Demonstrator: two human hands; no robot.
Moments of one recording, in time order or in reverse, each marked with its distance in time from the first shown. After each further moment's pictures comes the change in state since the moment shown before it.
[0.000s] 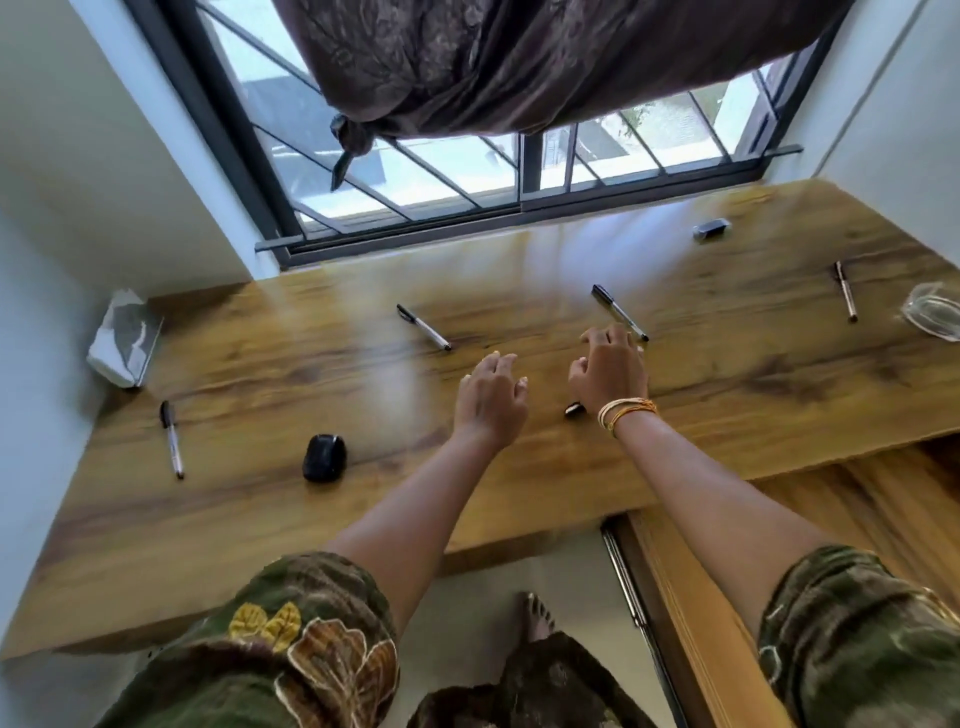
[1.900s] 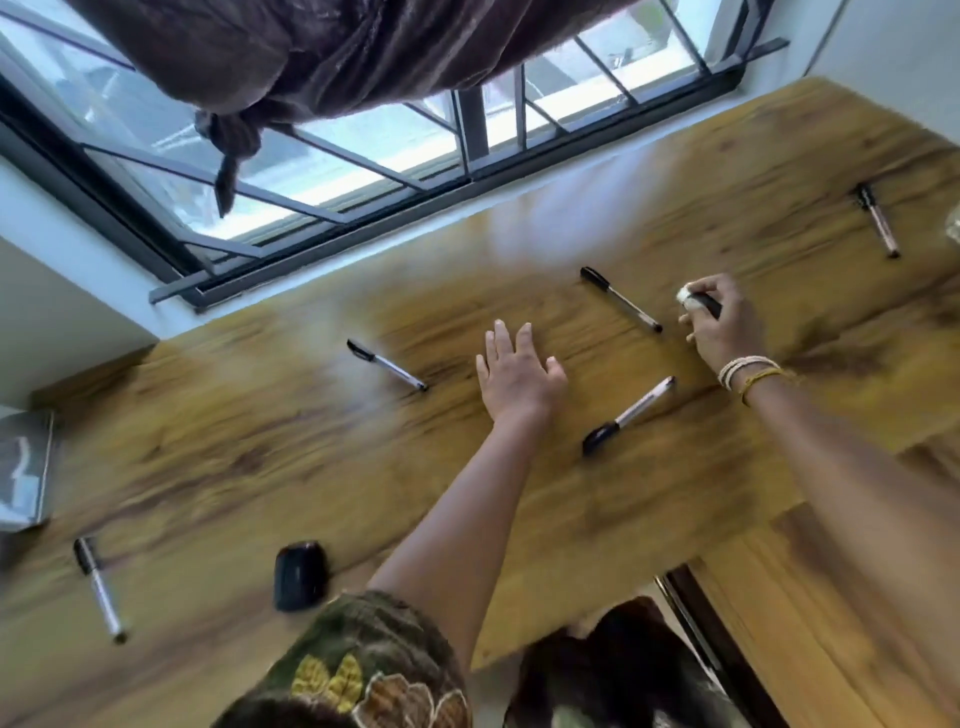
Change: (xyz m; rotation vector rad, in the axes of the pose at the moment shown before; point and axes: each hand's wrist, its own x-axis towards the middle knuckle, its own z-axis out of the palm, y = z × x) left_hand 0.096 0.025 0.046 -0.007 -0.185 -0.085; right_hand 0.071 0.117 0.003 0.526 0.110 0.396
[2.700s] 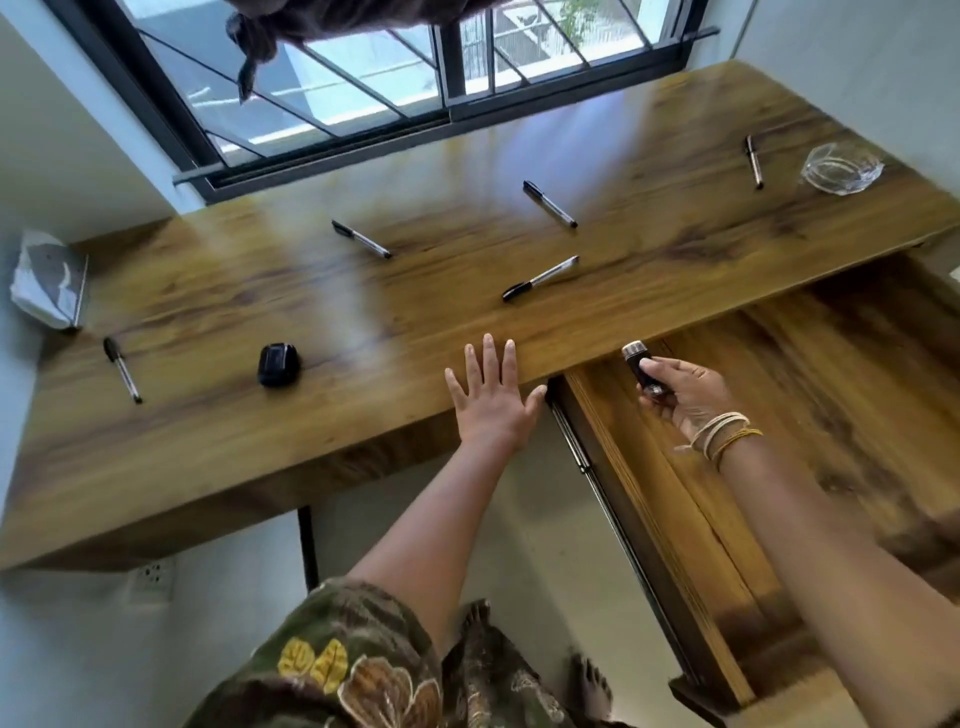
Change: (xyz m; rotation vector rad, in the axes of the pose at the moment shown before) left_hand -0.250 -0.006 0.063 0.248 -0.127 0.059; right_hand -0.227 0.086 -0.126 0.634 -0.271 0.563
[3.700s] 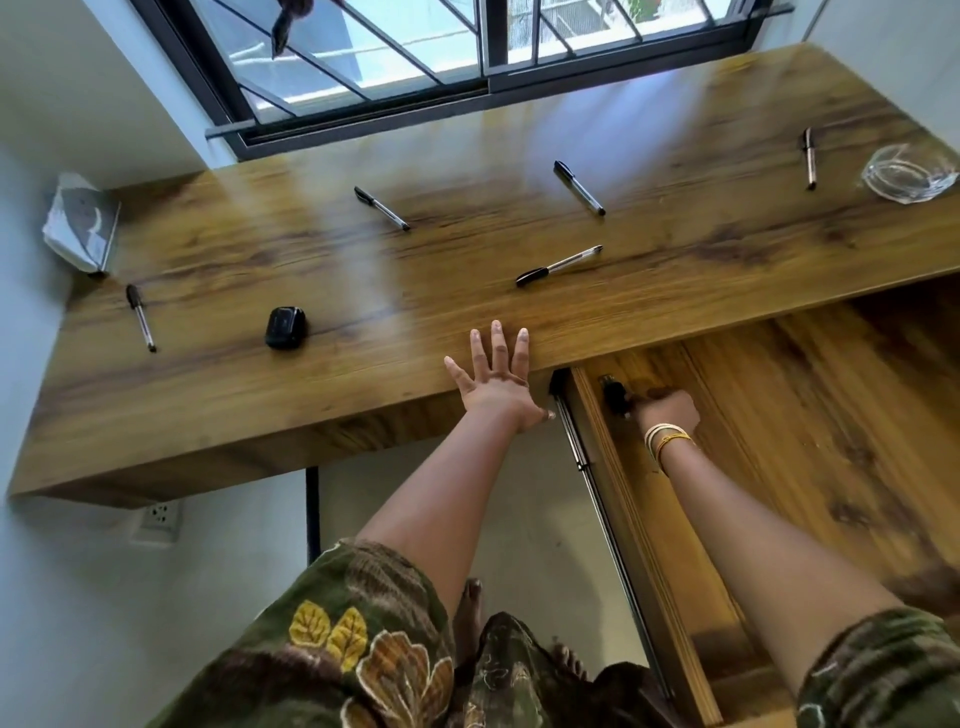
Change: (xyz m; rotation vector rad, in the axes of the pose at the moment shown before) left_hand 0.016 0.012 -0.006 0.126 -0.225 -0.129; right_hand 0.036 0.048 0.025 -0.722 0.352 -0.008
